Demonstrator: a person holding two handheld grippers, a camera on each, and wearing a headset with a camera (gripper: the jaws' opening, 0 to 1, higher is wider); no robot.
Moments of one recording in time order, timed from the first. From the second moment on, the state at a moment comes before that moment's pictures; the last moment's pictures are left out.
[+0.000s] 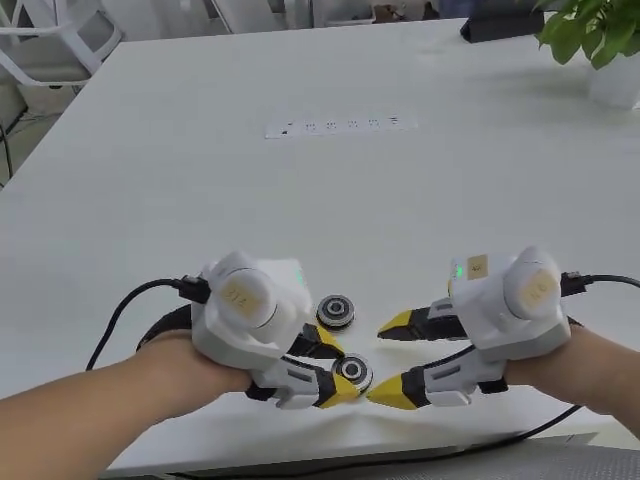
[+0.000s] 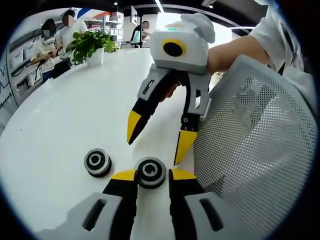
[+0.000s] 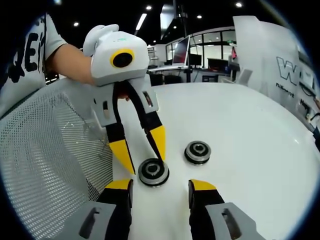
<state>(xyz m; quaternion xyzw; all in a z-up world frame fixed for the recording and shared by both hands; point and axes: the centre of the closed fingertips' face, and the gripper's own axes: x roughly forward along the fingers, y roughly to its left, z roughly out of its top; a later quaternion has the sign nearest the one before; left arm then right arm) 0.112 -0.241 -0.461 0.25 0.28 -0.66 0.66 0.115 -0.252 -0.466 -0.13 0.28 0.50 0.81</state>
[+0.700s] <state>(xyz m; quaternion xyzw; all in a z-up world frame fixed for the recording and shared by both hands) 0.115 -0.244 -0.461 0.27 0.26 -0.65 0.66 0.112 -0.241 -0.467 -0.13 0.28 0.52 0.80</state>
